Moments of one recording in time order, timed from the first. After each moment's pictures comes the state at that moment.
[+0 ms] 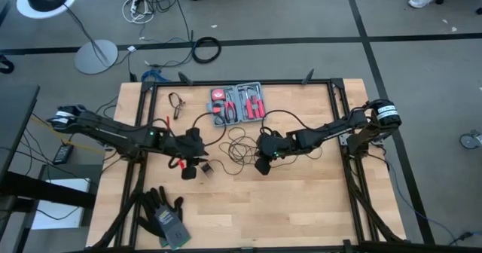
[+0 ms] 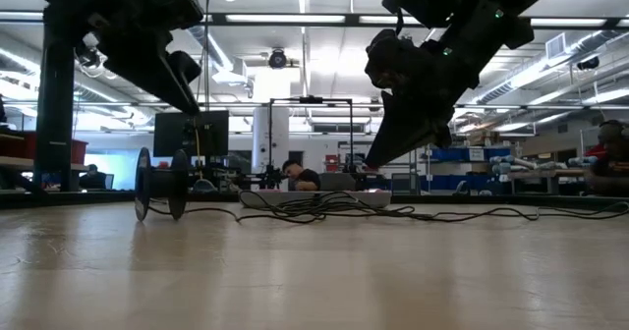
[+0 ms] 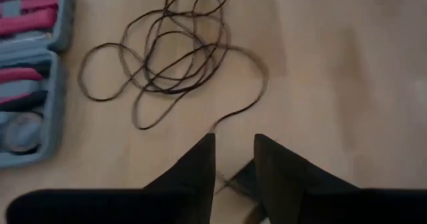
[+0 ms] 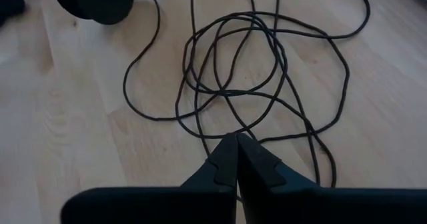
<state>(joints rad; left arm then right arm) -0.18 1.12 0.65 -0.35 -0.14 -0.09 0.12 1.63 0.87 -0.09 0.19 0.61</state>
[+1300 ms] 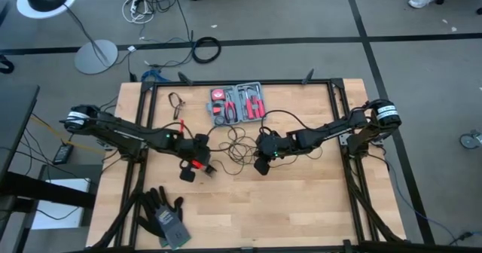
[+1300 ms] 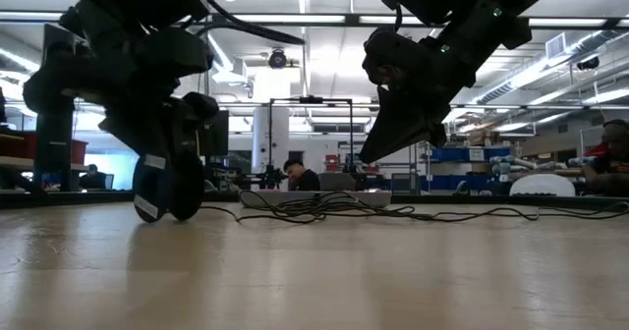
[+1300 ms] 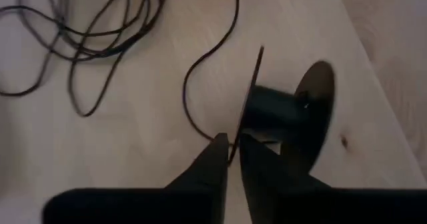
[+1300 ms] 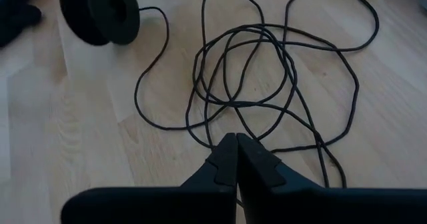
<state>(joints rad) -0.12 1.34 0.65 -0.36 0.03 0.21 0.12 1.63 0.87 -0.05 0.19 0.60</state>
